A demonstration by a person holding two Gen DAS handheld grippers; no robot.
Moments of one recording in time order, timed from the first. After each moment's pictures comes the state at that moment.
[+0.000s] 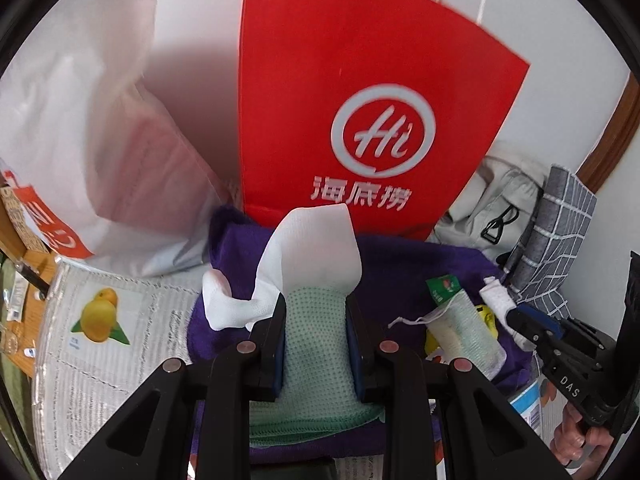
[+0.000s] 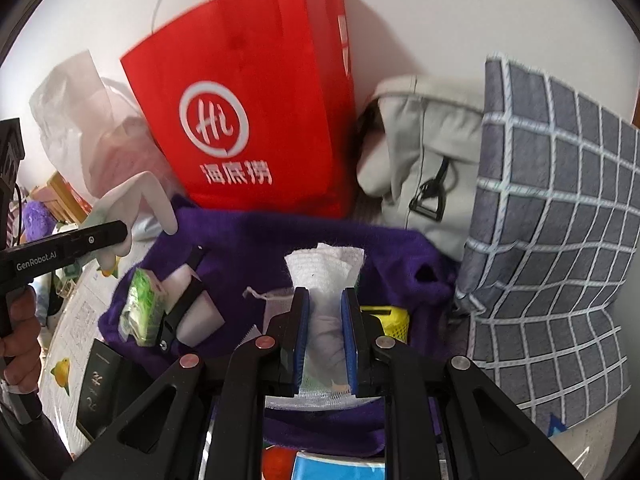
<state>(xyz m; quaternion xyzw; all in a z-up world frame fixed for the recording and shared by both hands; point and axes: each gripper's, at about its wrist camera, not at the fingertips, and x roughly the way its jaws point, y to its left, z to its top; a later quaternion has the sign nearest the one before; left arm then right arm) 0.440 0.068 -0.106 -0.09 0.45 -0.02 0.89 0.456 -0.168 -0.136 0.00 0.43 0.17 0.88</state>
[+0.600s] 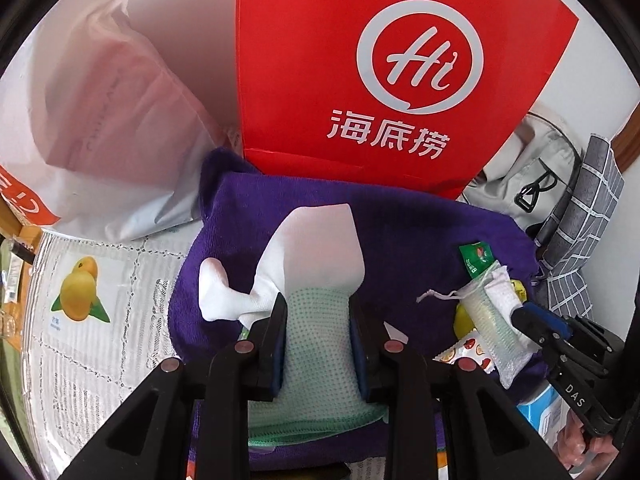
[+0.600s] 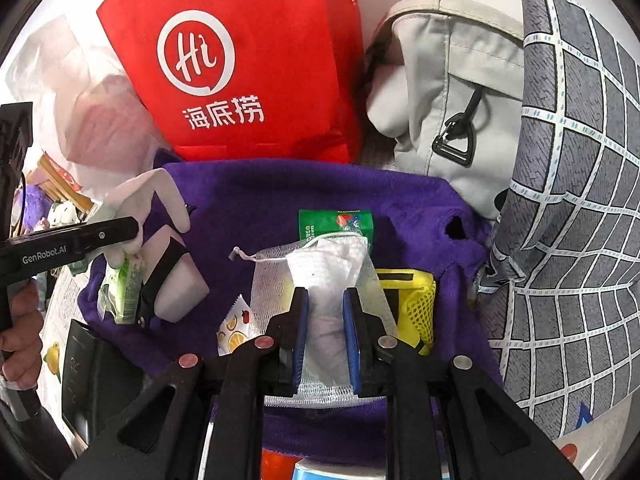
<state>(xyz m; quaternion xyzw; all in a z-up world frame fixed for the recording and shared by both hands) 0.460 0.067 -0.145 -0.09 0.52 -0.01 0.85 0.468 -0.149 -0.176 -0.01 0.49 0.18 0.86</state>
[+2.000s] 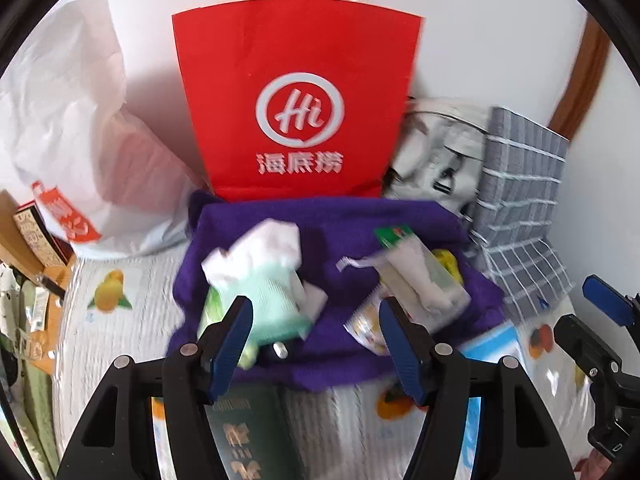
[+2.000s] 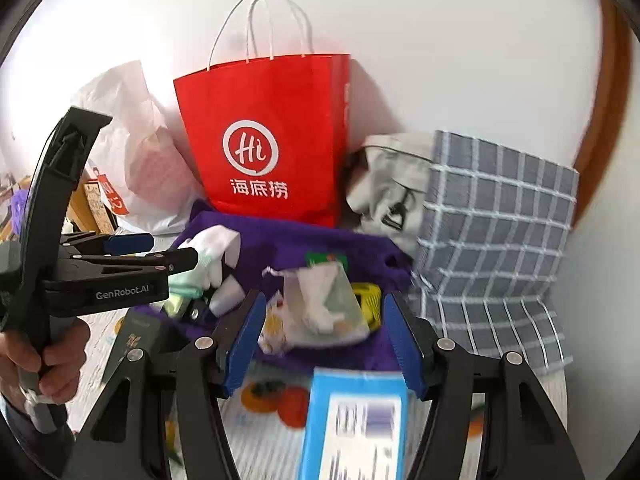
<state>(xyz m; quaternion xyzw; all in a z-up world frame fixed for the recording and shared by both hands) 0.375 0.001 -0.072 -0.02 0.46 -0.03 0.89 0.345 -0.179 -0.056 -0.03 0.38 0.13 0.91</state>
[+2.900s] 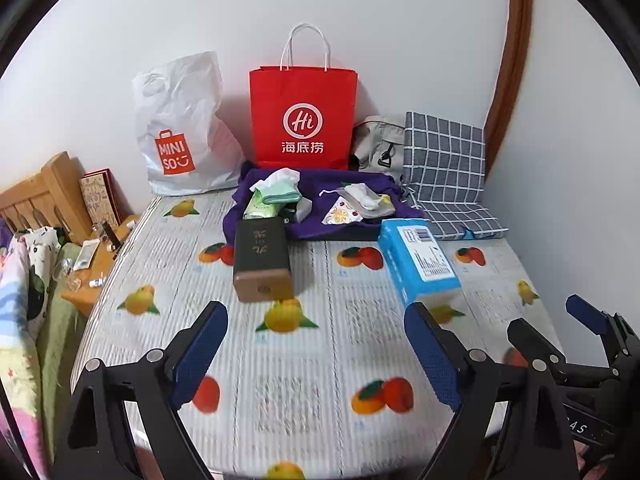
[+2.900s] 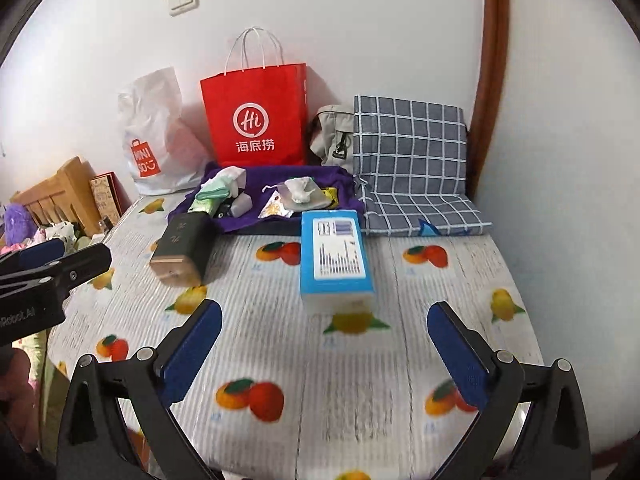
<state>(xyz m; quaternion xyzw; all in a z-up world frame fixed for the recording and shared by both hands) 0.077 -0.008 -0.010 -0.03 0.38 0.00 0.93 0.089 -0.228 -0.045 0.00 0.36 0.06 0.93</state>
